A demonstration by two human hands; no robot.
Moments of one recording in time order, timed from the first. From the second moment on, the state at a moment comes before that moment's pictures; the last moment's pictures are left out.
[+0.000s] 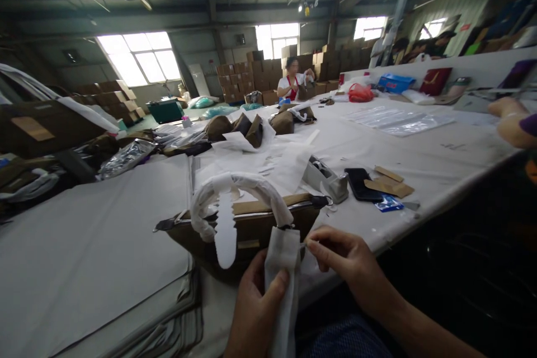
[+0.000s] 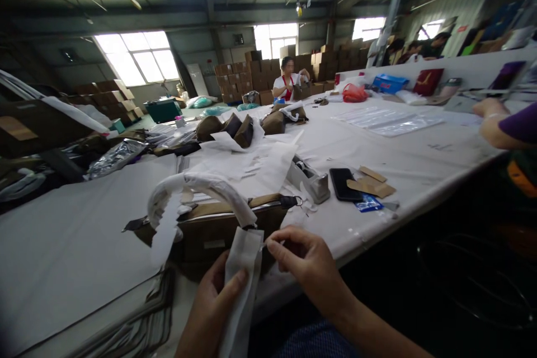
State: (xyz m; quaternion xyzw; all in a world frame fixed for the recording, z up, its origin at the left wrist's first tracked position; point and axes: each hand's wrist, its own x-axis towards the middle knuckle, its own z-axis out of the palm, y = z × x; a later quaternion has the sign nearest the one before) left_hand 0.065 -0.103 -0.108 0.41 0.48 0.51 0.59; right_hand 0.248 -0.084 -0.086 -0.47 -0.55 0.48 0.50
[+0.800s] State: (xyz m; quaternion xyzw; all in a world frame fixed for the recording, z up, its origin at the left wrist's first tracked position) left_hand 0.075 -0.110 -0.108 0.38 0.48 0.51 0.60; right_hand 0.246 -0.092 -0.107 -0.47 -0.61 0.43 0.46
